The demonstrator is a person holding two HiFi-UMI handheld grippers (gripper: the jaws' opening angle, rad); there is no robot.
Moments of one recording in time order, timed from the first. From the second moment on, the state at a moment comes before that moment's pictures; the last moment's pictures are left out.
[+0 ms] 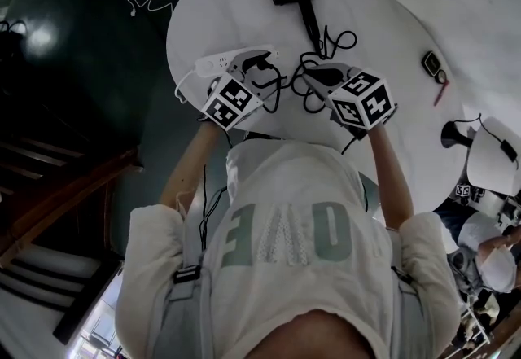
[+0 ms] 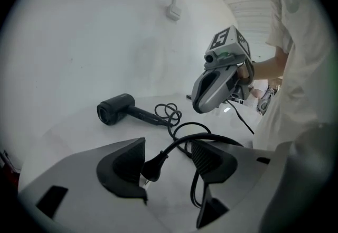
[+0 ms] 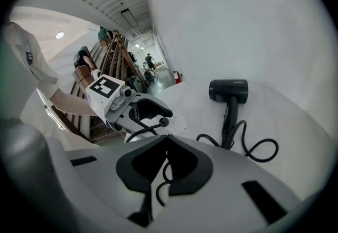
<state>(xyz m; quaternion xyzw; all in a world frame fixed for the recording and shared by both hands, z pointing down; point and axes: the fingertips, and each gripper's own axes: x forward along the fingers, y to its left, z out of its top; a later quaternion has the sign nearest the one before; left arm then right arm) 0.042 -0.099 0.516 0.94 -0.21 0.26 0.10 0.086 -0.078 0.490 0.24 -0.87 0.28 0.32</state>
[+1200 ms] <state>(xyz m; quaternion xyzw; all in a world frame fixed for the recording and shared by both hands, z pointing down) -0.038 -0.146 0.406 0.91 -0.38 0.11 0.10 0.062 -0.118 0.429 0.30 -0.89 0.22 0.27</state>
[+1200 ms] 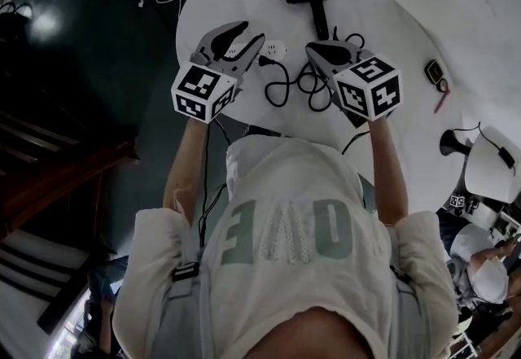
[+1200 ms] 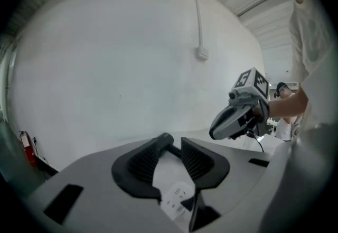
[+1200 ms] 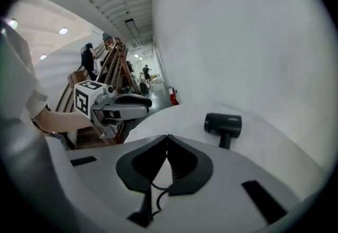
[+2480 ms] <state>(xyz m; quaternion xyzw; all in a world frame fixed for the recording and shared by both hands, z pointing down) 0.008 -0.136 0.222 0.87 -0.49 -0.06 -0.04 0.105 -0.125 0.226 0.54 -0.83 -0.10 0.00</state>
